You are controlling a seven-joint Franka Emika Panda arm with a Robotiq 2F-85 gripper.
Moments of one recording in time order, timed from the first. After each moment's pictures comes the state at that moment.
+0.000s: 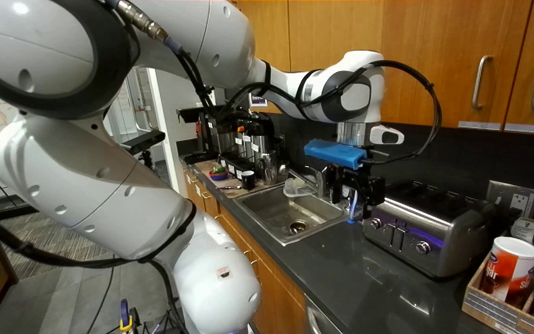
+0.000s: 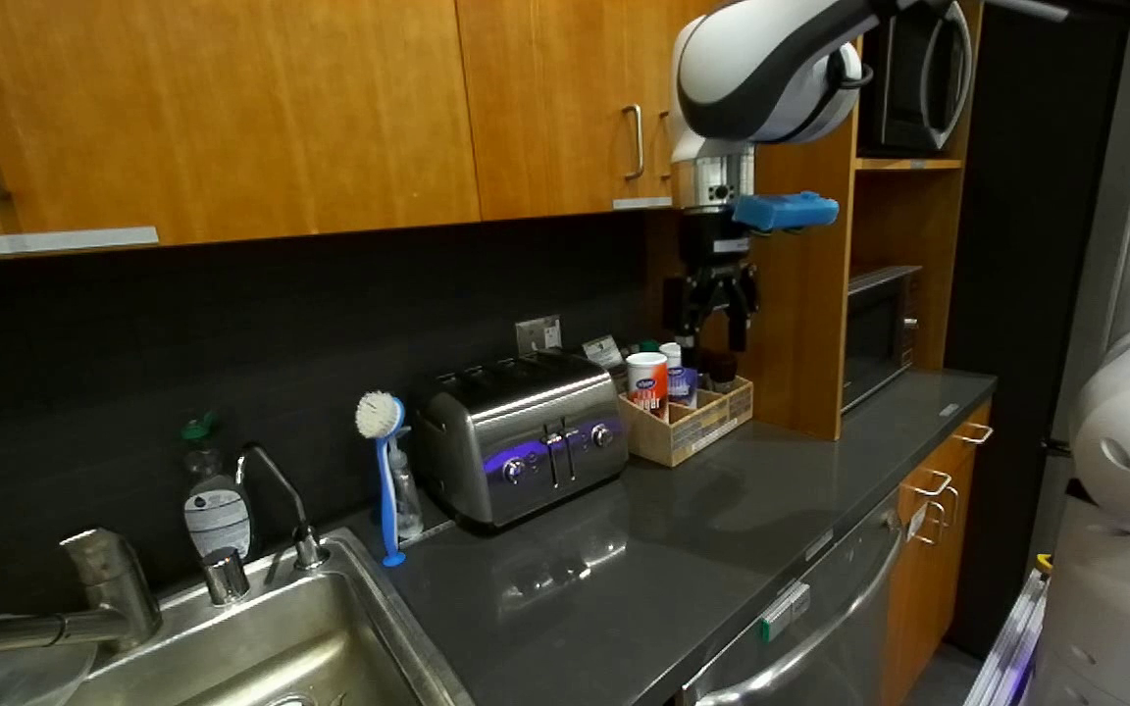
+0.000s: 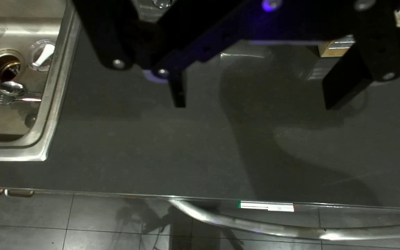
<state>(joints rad) -0.02 -0.61 0.01 -2.54 0.03 1.92 -0.03</state>
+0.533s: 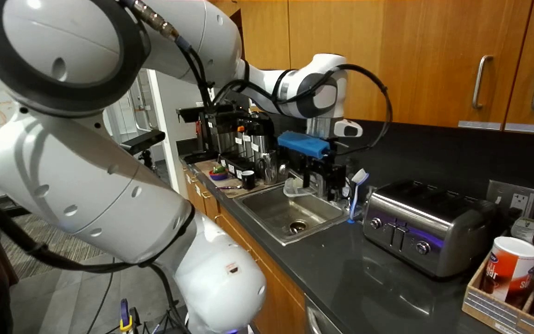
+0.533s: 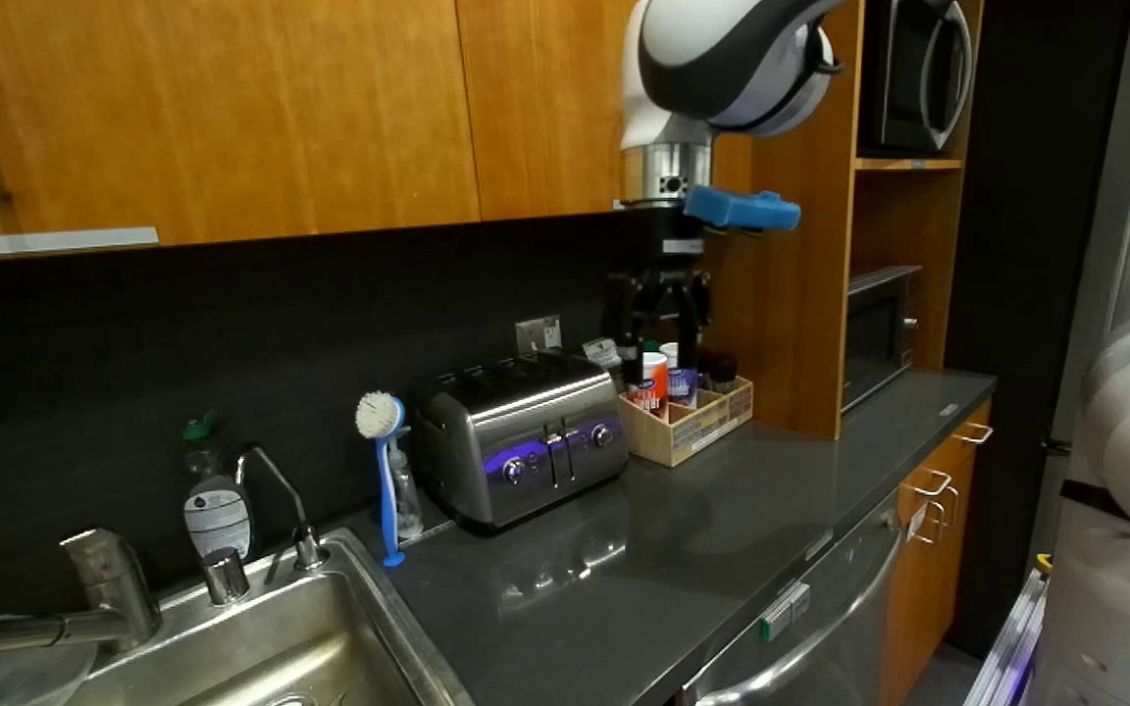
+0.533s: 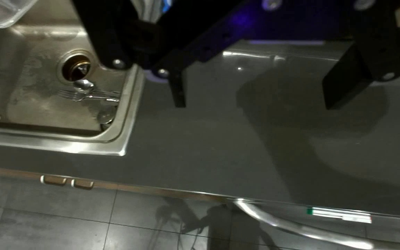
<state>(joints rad) 0.10 -0.61 0.12 -2.52 0.17 1.93 0.06</state>
